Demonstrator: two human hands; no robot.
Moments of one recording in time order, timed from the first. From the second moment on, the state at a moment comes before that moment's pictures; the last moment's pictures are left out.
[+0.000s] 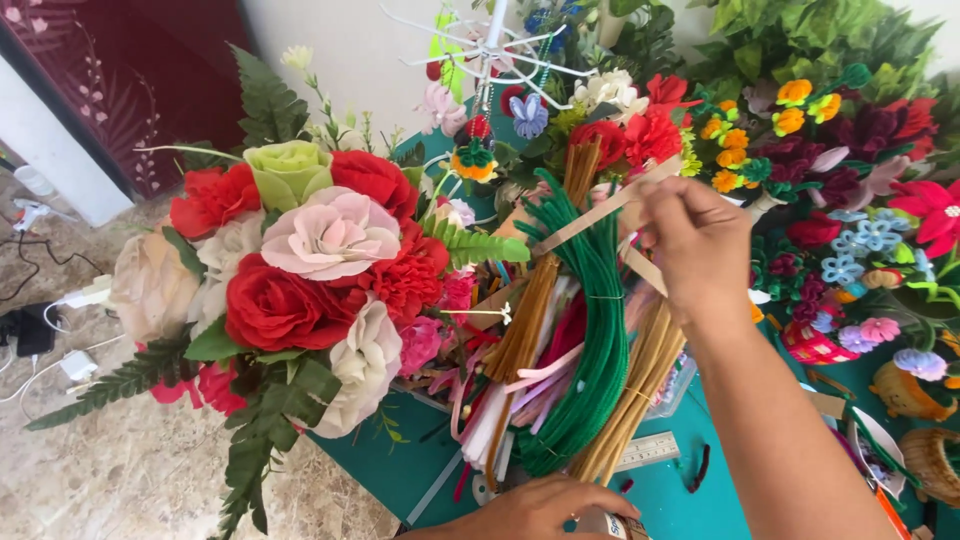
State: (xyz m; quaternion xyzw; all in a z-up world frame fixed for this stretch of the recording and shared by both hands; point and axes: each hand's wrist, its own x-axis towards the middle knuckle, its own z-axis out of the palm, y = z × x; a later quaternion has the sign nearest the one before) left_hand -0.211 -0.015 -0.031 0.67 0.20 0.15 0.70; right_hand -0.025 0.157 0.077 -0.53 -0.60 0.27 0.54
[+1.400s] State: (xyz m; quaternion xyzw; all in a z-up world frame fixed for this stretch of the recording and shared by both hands) left_hand 0.004 0.006 -0.002 0.39 0.21 0.45 0.78; right_hand 0.137 -0.084 0.003 -0.56 -0.58 -0.04 0.60
